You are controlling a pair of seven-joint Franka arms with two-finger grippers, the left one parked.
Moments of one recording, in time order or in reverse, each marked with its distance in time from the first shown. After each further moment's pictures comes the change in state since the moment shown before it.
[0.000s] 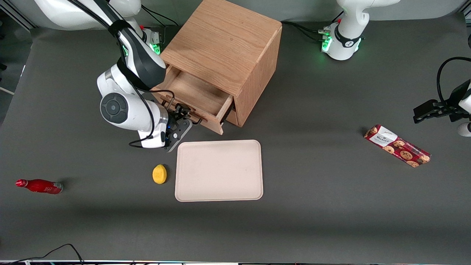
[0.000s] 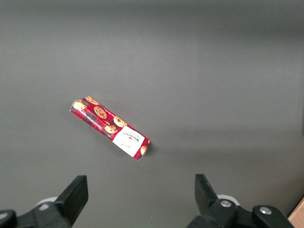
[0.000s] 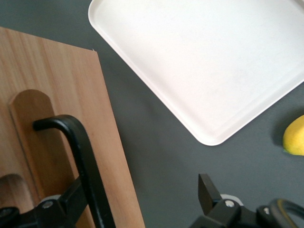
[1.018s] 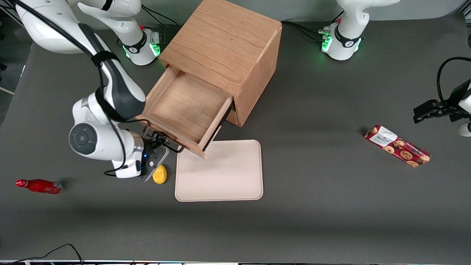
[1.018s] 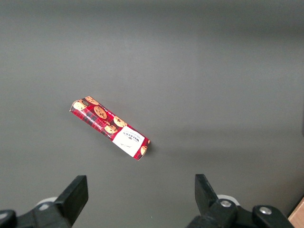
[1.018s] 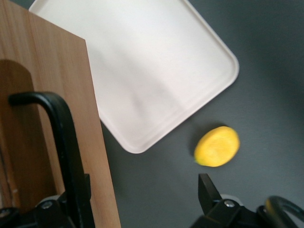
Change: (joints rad) arm -0.004 0.157 -0.124 0.218 -0.110 0.000 -0.187
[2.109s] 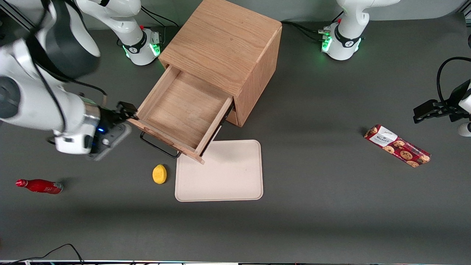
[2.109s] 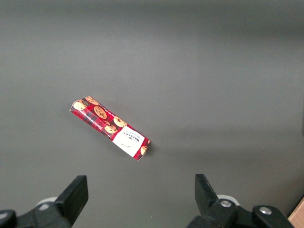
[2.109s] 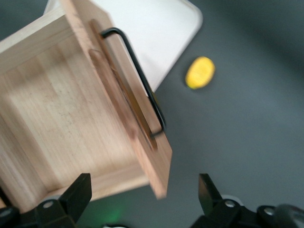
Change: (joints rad) arm -0.019 -0.240 -0.048 0.180 0.042 -0.460 0.284
